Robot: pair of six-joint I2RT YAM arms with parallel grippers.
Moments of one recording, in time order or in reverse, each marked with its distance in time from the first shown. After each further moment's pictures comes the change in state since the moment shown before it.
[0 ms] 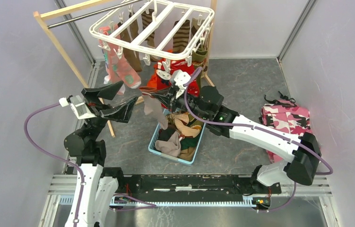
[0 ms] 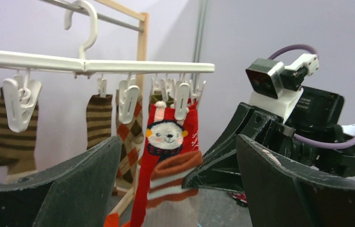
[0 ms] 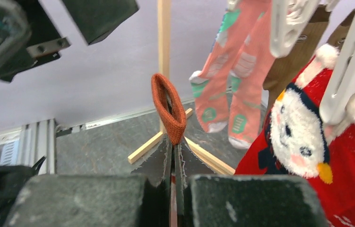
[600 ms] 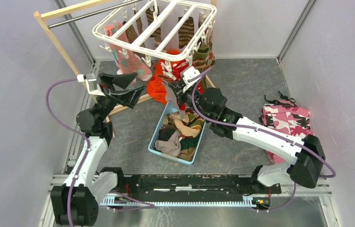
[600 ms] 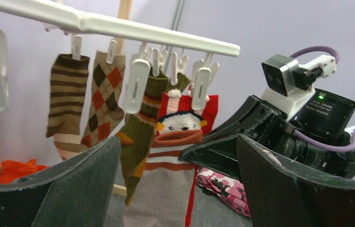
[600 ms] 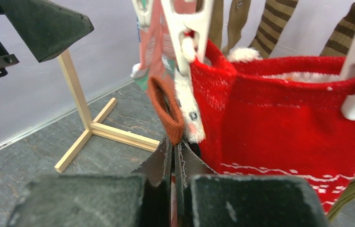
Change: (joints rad) left arm -0.018 0.342 0.013 0.296 0.072 -0.173; right arm -0.006 -0.024 -0.045 -0.008 0.408 -0.056
